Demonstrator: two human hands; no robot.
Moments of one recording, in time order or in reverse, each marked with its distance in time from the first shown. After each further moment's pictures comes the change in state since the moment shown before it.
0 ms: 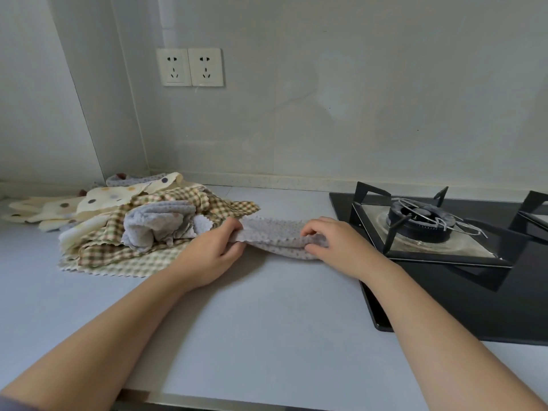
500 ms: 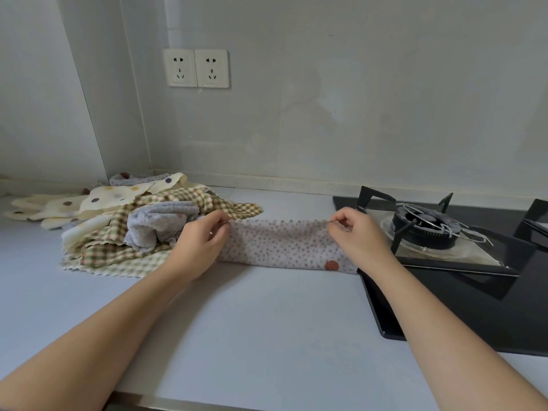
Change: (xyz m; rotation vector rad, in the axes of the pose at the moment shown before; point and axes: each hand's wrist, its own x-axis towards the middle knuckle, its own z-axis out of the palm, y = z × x) left_hand 0.003 -0.004 -0.010 -0.186 0.277 -0.176; right_hand 0.002 0.003 -0.007 0.252 0.347 0.242
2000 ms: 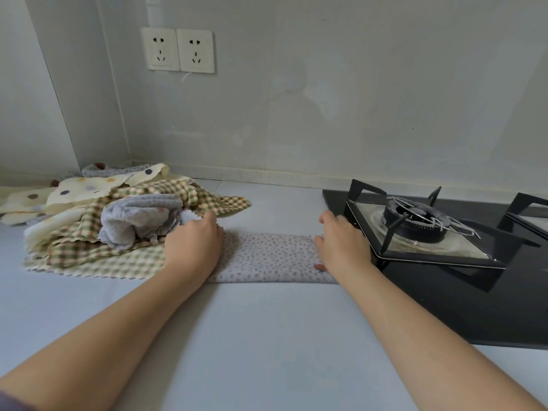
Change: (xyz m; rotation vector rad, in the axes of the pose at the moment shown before) left_hand 0.011 -0.008 0.037 0.737 0.020 -0.144; right_hand 0.001 0.004 0.030 -0.697 -0.042 0.084
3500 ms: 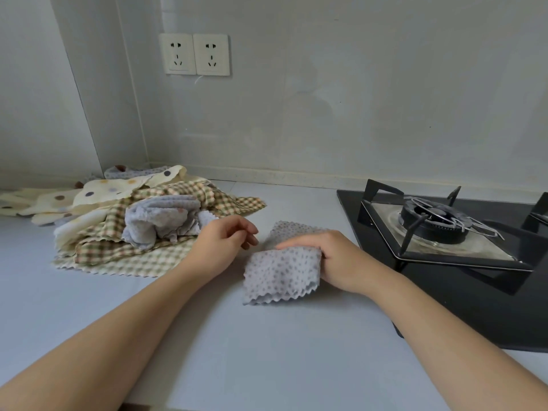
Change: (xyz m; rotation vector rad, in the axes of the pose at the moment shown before) left_hand -0.011 -0.004 -0.025 -1.068 -0.292 0.039; right_hand -0.027 -0.021 -0.023 0.619 -0.356 -0.577
